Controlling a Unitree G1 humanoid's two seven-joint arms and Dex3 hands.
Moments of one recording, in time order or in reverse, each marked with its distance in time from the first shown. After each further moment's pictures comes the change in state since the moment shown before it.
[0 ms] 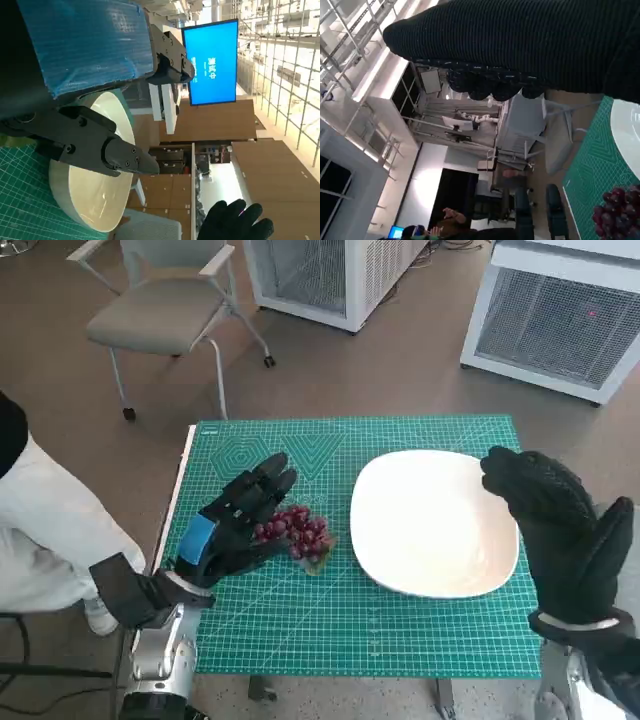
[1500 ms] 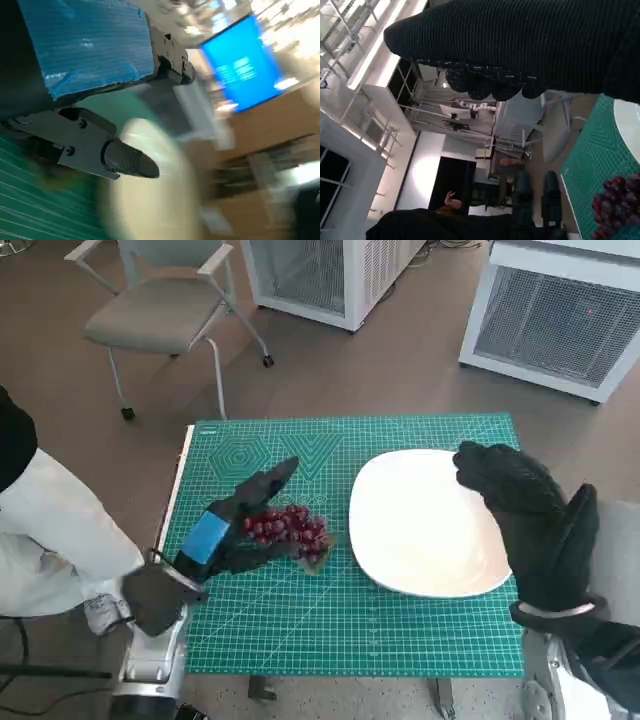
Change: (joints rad) left arm 0.028 0.102 -0.083 -0.216 0.533 0.088 0.191; right arm -0.045 0.010 0.050 0.031 -0.019 0.006 0.004
